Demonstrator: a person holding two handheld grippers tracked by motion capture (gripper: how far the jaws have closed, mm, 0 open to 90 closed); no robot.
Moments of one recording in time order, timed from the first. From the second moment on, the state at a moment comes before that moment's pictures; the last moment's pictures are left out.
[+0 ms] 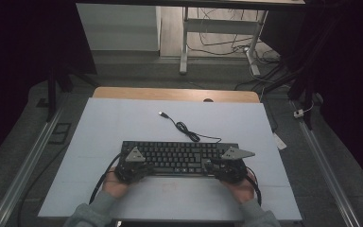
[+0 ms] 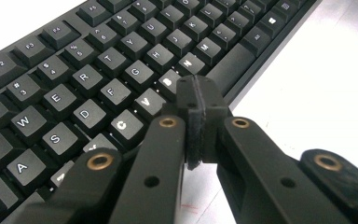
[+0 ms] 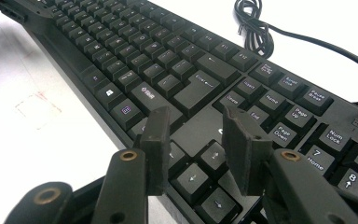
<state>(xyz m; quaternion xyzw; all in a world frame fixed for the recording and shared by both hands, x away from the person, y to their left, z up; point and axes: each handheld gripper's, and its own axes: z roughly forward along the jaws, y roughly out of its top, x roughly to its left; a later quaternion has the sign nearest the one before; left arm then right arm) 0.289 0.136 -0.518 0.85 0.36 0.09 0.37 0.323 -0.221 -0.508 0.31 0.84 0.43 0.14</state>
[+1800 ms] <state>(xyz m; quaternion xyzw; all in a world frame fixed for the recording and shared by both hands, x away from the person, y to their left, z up) 0.291 0.174 -0.503 0.80 0.43 0.13 0.40 0.322 -0.223 -0.508 0.31 0.84 0.43 0.14</state>
